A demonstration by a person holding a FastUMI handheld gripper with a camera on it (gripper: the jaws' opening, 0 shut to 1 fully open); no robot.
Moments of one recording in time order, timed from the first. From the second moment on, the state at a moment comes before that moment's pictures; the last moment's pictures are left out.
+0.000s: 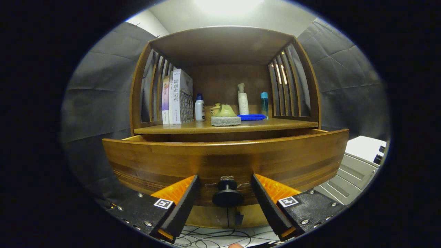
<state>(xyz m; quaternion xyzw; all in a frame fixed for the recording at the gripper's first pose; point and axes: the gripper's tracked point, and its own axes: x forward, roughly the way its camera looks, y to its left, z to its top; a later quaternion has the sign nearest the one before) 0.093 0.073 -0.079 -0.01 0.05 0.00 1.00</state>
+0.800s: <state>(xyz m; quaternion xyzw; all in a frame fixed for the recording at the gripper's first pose) 0.150 0.075 -0.078 -0.01 0.05 -0.01 1.00</state>
